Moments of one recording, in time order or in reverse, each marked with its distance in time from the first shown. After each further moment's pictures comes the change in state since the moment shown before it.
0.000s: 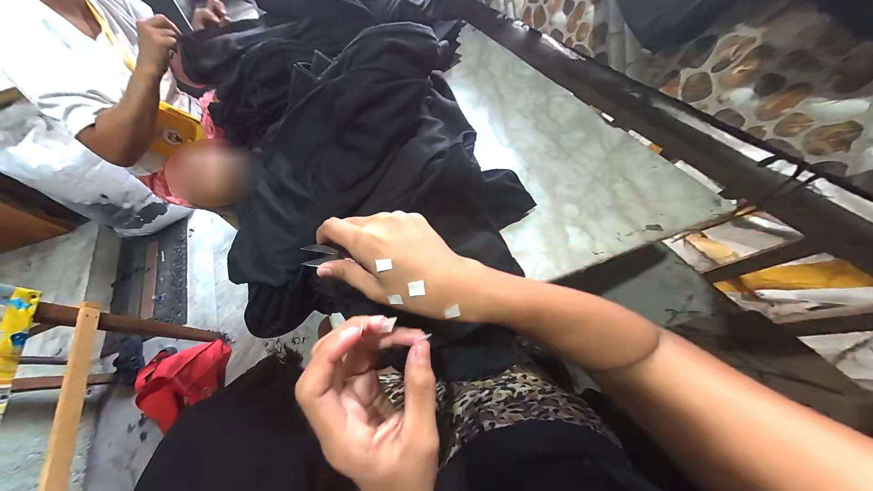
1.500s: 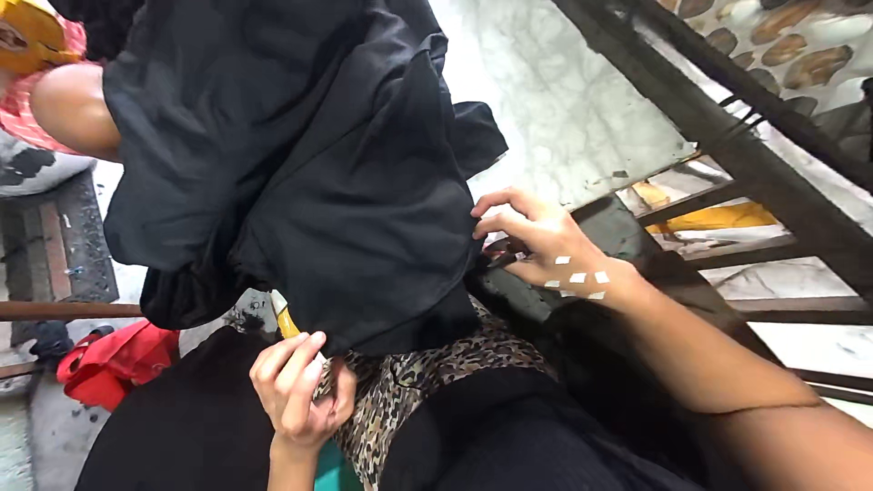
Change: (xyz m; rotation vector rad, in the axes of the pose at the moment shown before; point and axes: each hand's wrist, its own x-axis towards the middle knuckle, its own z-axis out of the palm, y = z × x) left_hand -0.051 -0.086 -0.081 0.613 -0.364 0.350; right_hand -0.182 0.125 -0.018 -0.072 0.060 0.063
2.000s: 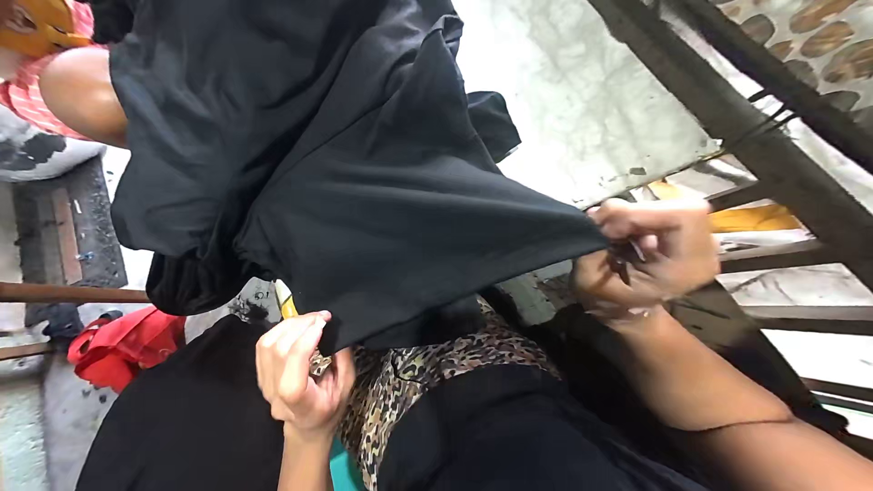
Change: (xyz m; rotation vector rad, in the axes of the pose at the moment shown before) left_hand 0.023 0.015 0.007 0.072 0.100 -0.104; right_hand -0.015 -0.028 -0.001 -0.233 0.669 -0.007
